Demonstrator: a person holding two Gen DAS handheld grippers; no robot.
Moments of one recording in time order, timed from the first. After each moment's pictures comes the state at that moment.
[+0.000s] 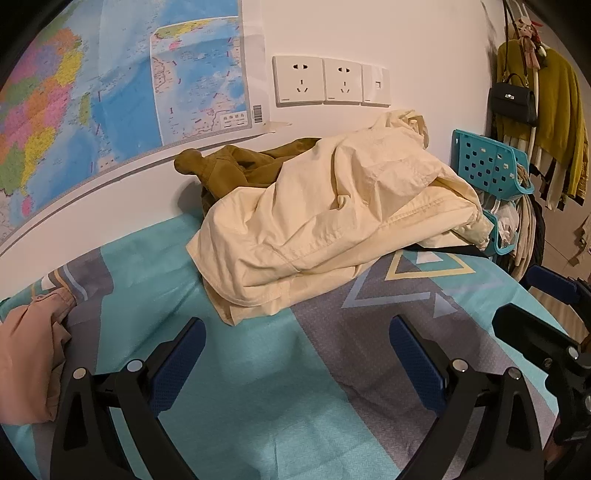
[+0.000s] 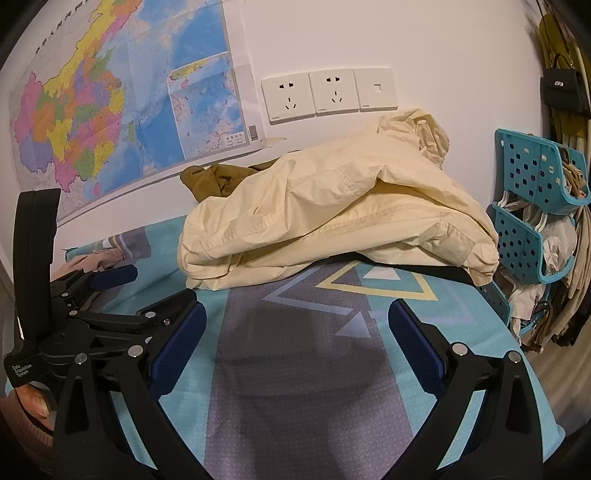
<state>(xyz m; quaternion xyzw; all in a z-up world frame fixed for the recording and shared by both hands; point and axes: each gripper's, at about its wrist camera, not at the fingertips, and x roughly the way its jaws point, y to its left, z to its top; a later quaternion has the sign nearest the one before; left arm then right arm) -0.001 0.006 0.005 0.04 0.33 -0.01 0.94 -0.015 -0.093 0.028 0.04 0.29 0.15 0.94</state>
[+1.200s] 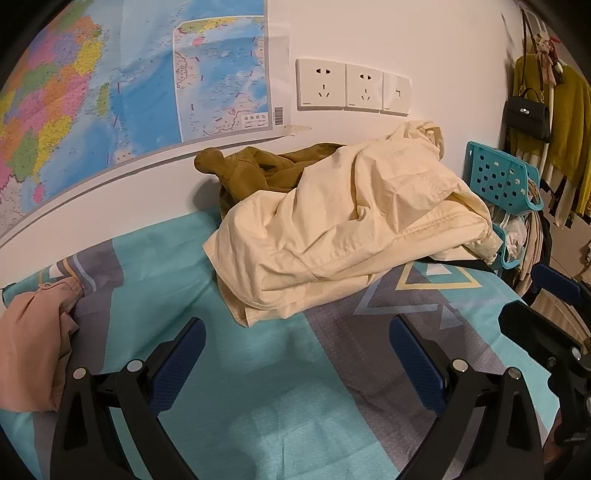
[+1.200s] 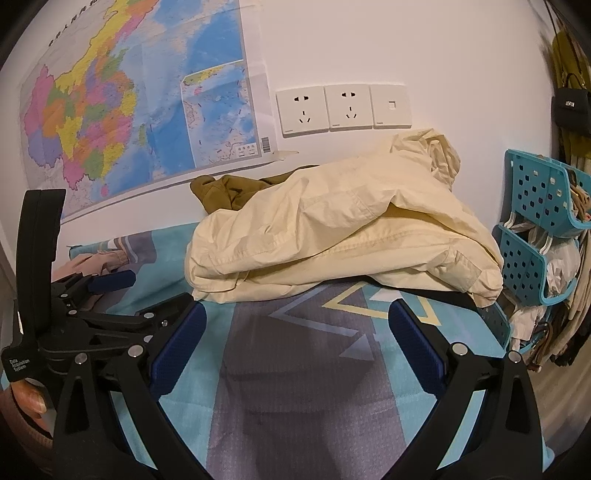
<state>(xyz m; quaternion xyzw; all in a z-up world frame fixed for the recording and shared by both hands) 0.001 0.018 0.015 0.01 0.33 0.01 0.94 -0.008 -0.086 0.041 0.02 0.27 0.16 0.95</state>
